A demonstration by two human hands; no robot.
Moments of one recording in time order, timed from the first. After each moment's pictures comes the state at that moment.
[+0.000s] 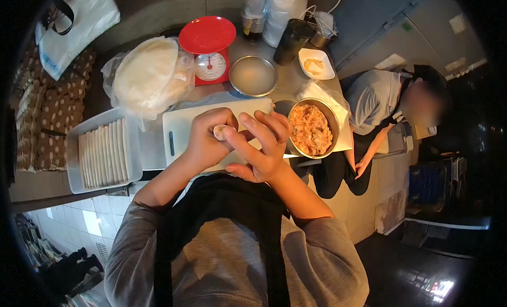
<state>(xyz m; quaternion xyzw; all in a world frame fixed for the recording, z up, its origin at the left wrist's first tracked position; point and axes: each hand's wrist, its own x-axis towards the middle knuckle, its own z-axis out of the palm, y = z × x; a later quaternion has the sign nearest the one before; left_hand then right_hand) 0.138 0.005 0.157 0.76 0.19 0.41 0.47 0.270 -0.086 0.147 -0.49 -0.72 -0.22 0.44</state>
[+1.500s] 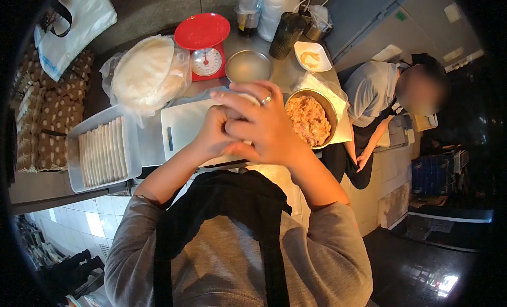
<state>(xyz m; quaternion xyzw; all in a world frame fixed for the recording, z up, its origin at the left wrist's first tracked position) 0.158 -0.003 0.142 0.71 0.11 0.34 0.61 0.300 -0.080 0.202 -0.45 -0.83 -0.02 0.34</state>
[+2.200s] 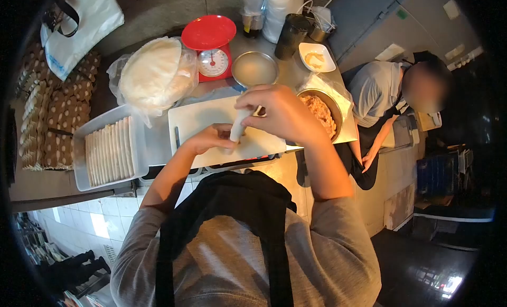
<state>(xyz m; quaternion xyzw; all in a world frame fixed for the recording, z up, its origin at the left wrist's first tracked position) 0.108 0.037 0.018 0.59 0.15 0.03 0.80 0.308 -0.066 0.212 -0.56 -0.73 0.25 0.31</state>
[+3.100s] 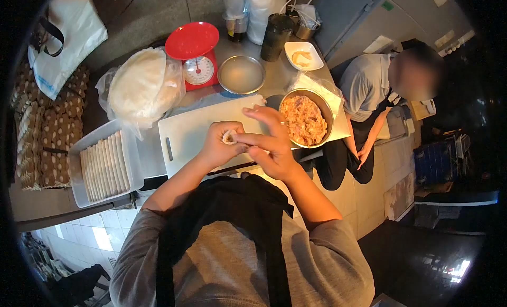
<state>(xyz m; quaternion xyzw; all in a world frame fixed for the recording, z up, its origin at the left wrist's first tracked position) 0.160 -0.013 0.114 0.71 0.15 0.28 0.63 0.303 -0.117 0.144 -0.51 -0.70 0.06 0.50</state>
